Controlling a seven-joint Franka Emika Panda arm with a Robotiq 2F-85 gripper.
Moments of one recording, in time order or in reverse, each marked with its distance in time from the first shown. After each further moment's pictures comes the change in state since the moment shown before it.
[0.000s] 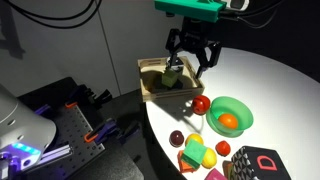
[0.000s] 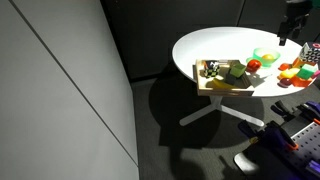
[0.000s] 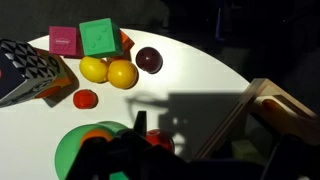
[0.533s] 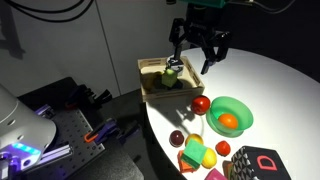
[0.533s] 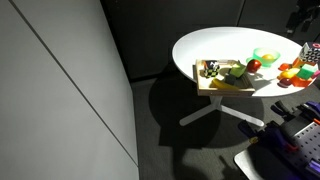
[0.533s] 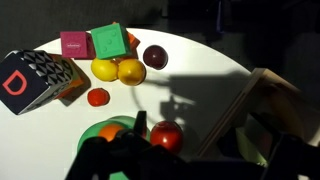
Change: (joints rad) arm -0.017 -0.092 -0.032 -0.031 0.023 0.010 -0.003
